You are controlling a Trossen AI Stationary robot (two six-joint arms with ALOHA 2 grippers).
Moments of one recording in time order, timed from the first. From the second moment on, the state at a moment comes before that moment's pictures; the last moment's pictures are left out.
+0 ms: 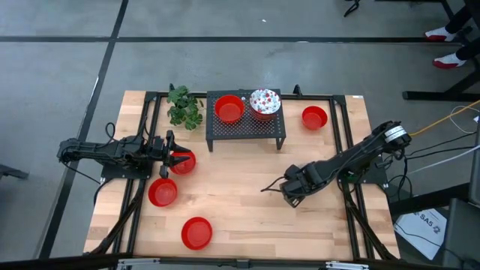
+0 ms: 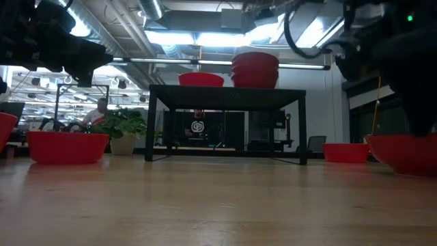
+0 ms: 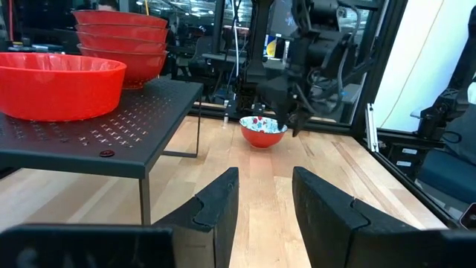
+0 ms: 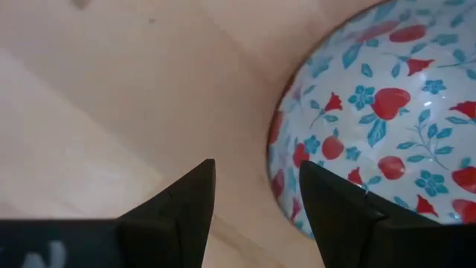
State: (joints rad) left arm -0.05 0.02 0.01 0.03 -0.08 -0.14; right arm 0.42 1.52 0.99 -1.00 0.02 1.19
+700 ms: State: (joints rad) left arm -0.05 0.02 0.01 0.03 -0.08 -0.14; right arm 0.42 1.51 0.92 -0.93 0.08 1.28
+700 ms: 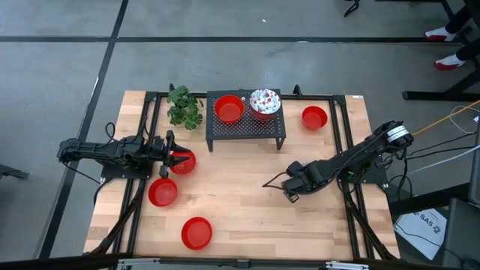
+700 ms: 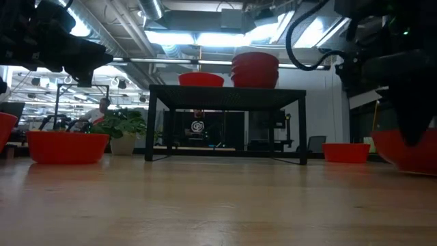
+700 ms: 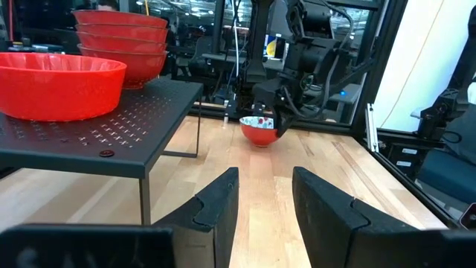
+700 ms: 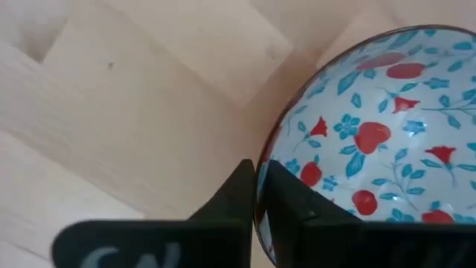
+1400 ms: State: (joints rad) left arm -0.05 0.02 0.01 0.03 -0.08 -0.14; right arm 0.31 1.52 1.23 -1.28 0.18 1.18
